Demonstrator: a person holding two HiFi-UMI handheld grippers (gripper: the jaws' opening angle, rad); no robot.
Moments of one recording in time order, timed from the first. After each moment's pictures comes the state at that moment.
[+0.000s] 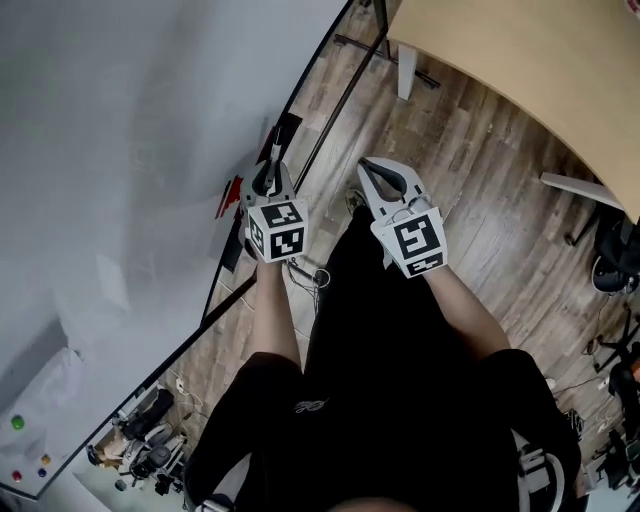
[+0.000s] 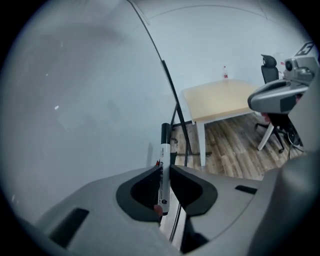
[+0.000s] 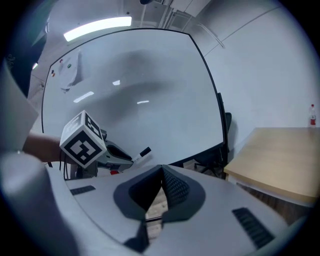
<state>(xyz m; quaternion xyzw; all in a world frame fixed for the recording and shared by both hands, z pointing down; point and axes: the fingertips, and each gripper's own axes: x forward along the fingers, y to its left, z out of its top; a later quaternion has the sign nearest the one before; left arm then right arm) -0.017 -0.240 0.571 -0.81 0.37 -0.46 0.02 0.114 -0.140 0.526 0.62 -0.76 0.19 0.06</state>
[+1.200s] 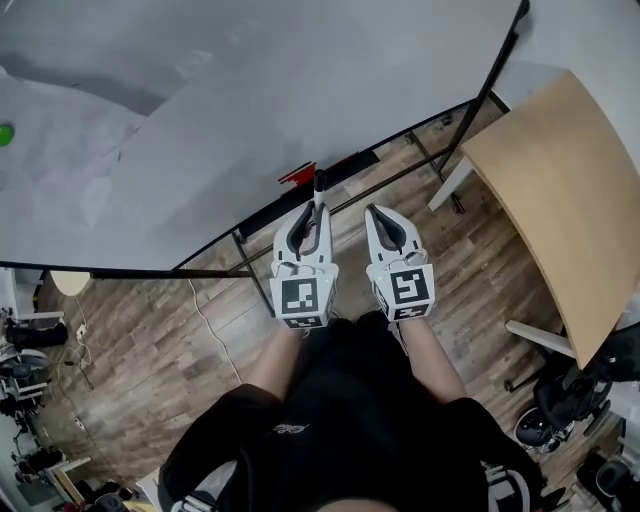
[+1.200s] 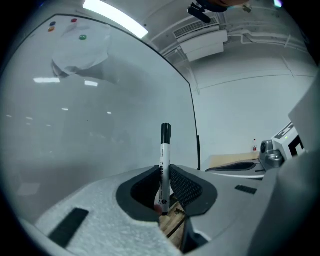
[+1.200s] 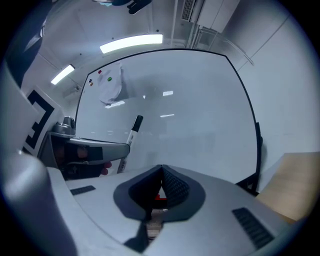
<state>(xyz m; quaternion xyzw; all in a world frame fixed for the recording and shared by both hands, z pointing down) -0.095 -0.110 0.372 -0.83 0.55 -0.09 -0.02 -0.008 -0.106 0.404 0.52 -0.85 0.07 0.03</state>
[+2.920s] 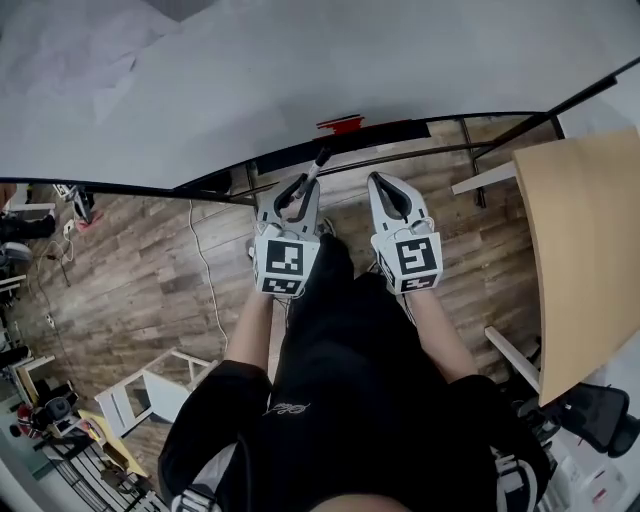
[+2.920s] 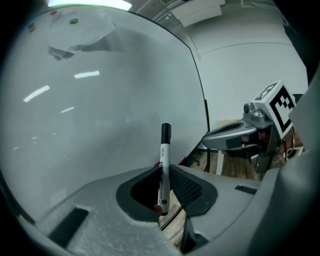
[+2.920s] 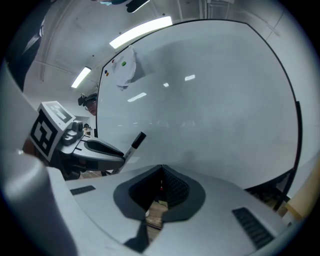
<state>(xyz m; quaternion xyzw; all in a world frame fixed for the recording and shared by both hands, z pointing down) -0.190 -0.104 0.456 -0.78 0.57 -0.27 -0.04 -0.090 -0.131 0.455 0.38 -0.92 0.09 0.09</state>
